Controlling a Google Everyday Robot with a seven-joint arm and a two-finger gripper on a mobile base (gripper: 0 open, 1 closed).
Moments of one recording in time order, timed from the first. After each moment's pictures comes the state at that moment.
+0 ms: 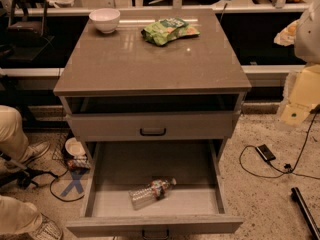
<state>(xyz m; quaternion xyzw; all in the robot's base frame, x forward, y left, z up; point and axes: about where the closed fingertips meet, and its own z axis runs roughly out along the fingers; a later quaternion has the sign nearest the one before) 0.438 -0.215 0.981 -0.60 0.78 -0.04 0.17</state>
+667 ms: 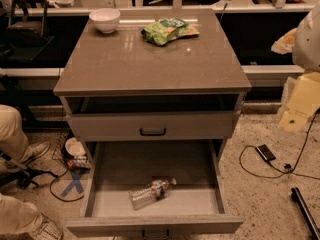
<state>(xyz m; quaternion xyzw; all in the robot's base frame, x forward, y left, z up) 0.434 -0.214 0.970 -0.60 0.78 -0.02 0.16</state>
